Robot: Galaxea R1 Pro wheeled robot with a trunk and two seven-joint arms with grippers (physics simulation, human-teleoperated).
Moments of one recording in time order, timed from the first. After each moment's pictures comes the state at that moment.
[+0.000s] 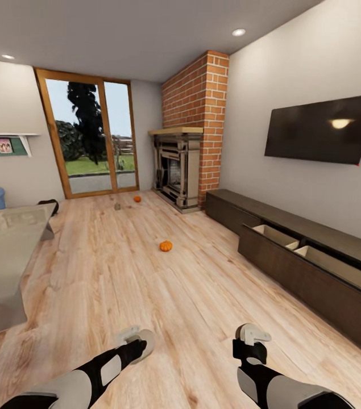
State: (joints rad) left arm -0.70 -0.07 -0.02 -0.02 0.42 0.00 -0.05; right arm -0.69 0.09 0.27 0.02 -0.32 -0.27 -0.33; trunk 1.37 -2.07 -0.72
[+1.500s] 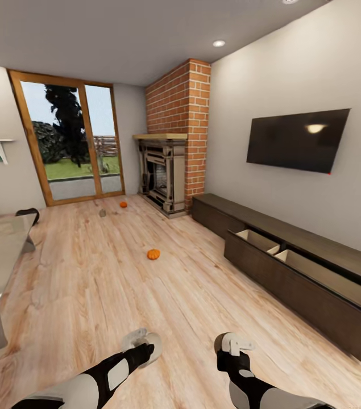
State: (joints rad) left arm -0.69 -0.11 -0.02 -0.02 0.42 0.00 -0.05; right arm -0.65 0.14 0.27 0.02 -0.32 -0.27 -0.16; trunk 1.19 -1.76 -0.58
